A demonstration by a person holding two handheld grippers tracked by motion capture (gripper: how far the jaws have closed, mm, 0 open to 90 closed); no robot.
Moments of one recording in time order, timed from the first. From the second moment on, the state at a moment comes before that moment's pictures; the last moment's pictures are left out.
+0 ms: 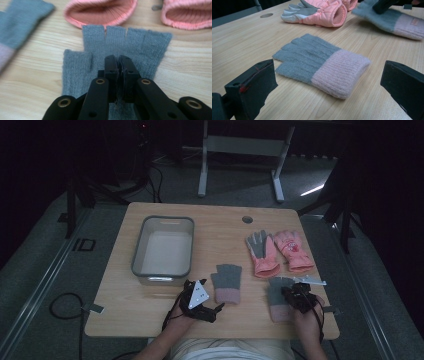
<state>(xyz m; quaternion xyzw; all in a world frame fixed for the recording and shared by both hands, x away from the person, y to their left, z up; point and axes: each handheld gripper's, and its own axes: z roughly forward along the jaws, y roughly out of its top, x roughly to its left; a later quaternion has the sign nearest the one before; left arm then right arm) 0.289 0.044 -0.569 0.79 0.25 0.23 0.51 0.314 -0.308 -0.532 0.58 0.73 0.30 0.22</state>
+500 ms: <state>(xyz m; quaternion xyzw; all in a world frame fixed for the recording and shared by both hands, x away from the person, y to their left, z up) 0.289 0.045 -0.569 0.79 0.25 0.23 0.51 0.324 -0.316 -0.547 0.57 0.74 0.30 0.21</state>
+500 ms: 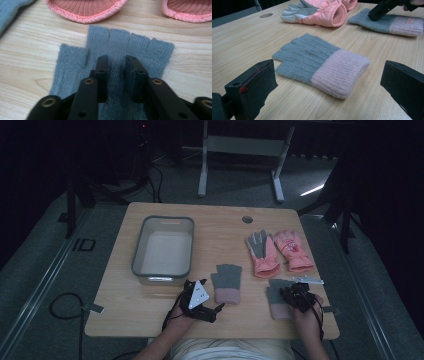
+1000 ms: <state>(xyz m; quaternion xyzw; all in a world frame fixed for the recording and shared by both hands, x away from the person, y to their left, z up) 0.289 0.044 -0.569 0.79 0.25 0.23 0.51 0.315 -0.338 -0.537 0.45 0.82 0.31 0.18</state>
